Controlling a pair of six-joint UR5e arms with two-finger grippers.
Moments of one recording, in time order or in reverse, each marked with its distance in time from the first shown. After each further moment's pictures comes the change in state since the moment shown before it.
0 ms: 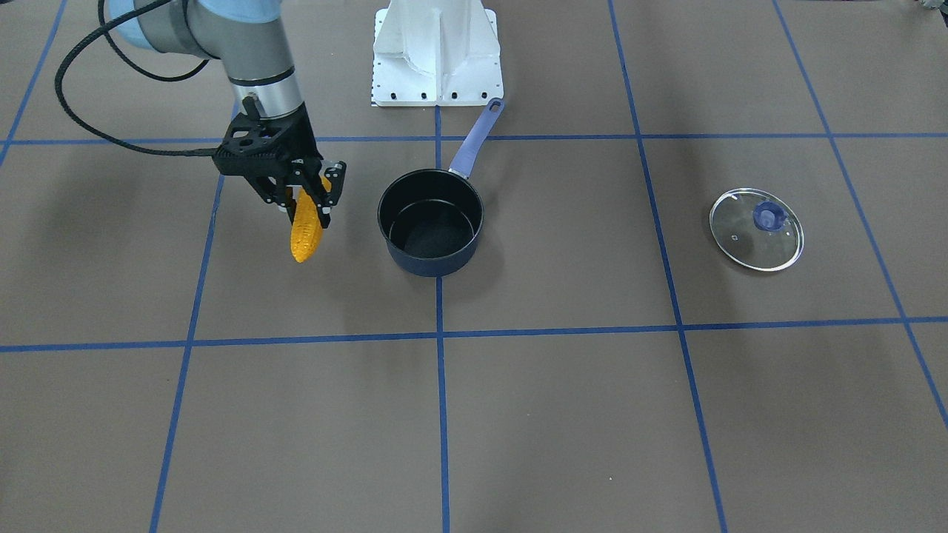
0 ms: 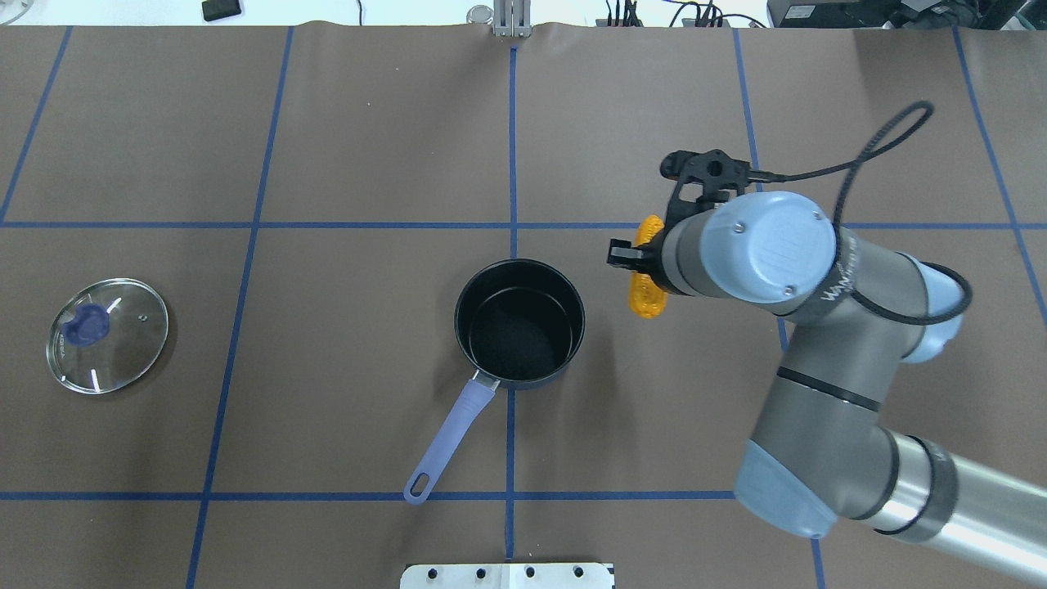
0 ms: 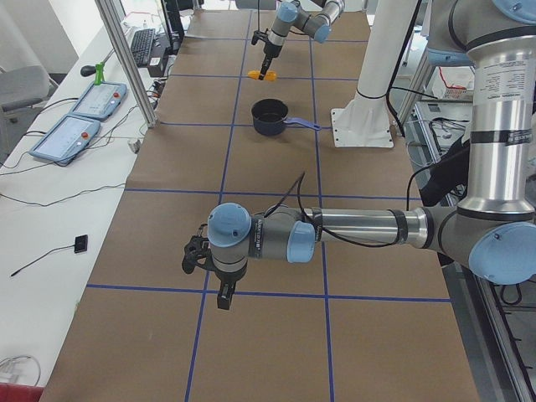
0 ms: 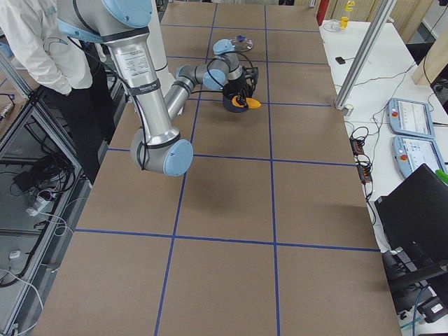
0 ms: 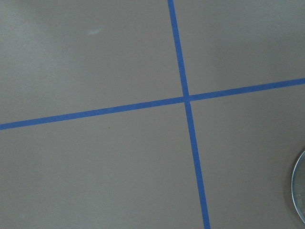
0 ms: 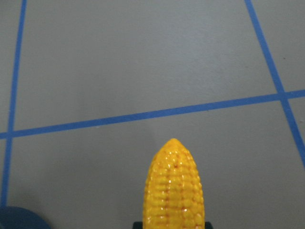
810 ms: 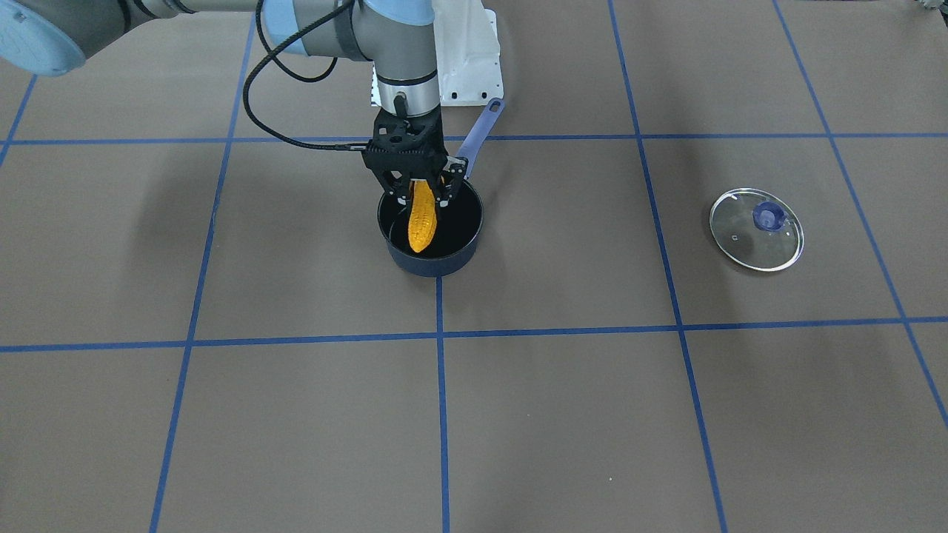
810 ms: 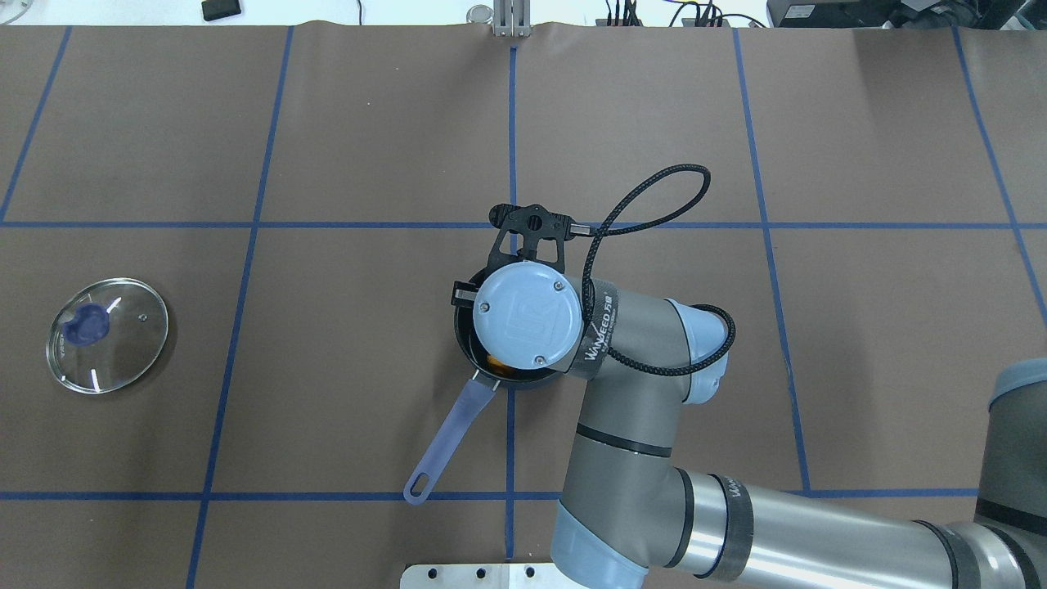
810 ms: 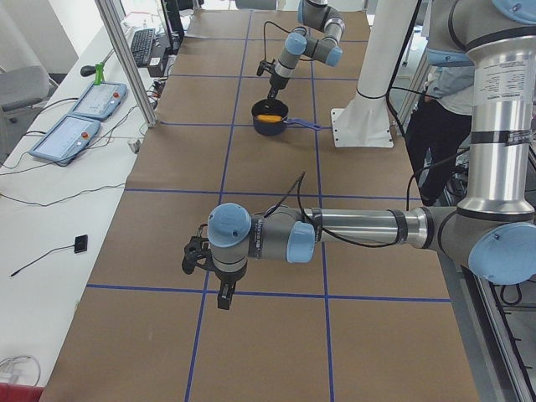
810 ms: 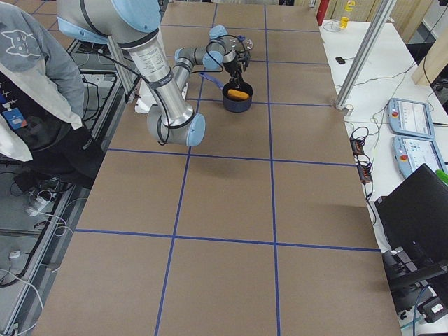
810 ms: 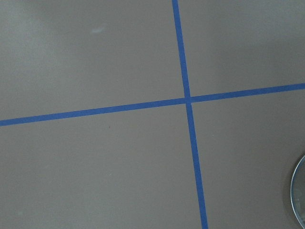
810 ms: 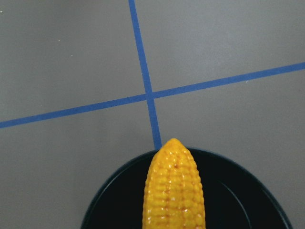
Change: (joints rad) left arm 0.001 0.000 0.000 -0.002 0.000 -0.005; right arm -0.167 0.266 -0.241 -0.026 -0.153 0.121
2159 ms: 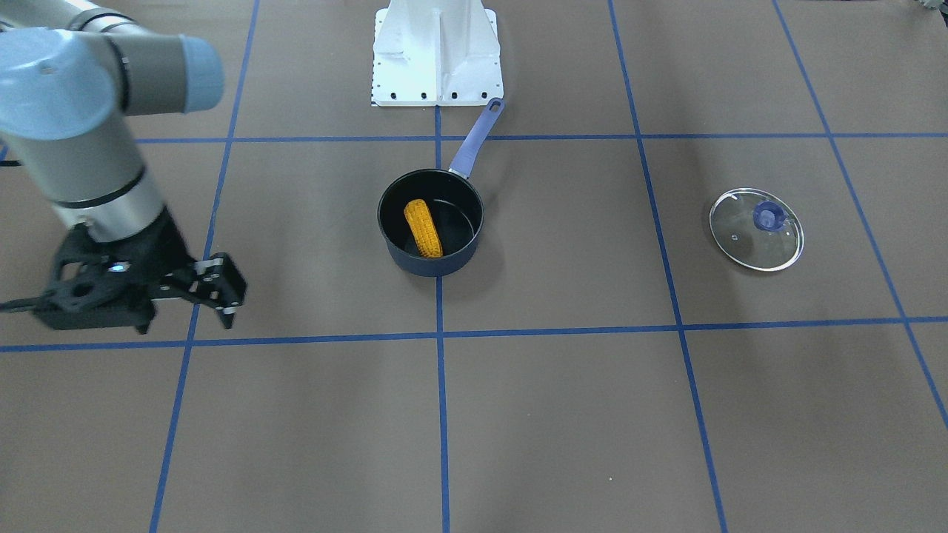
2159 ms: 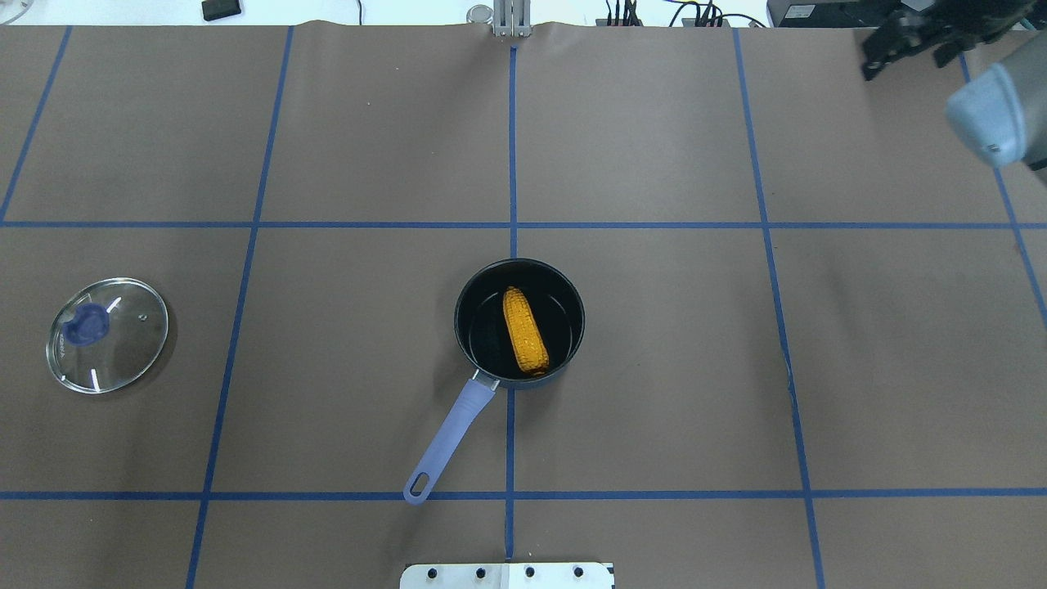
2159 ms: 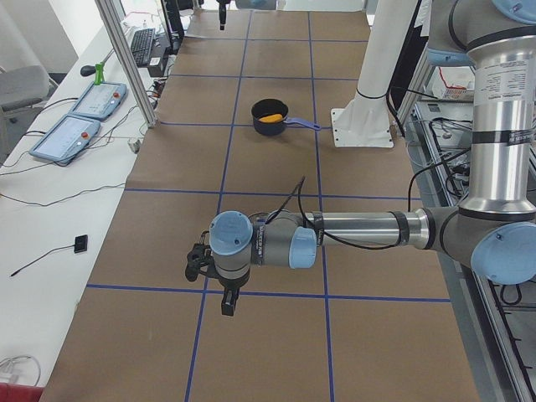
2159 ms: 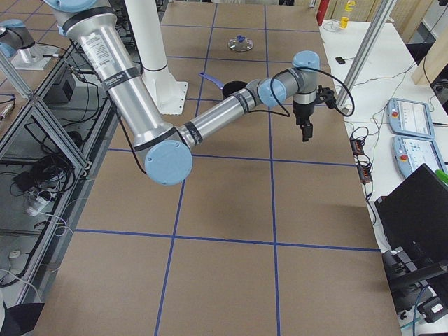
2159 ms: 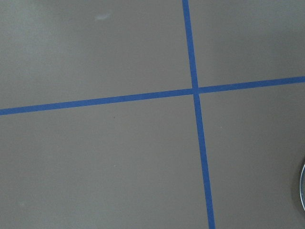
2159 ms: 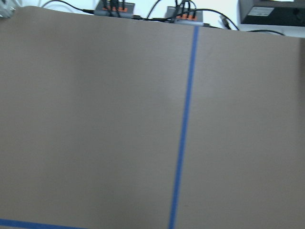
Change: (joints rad) left arm 0.001 0.012 0.016 0.000 0.002 0.009; right arm 0.925 -0.327 -0.088 -0.003 0.761 -1.176
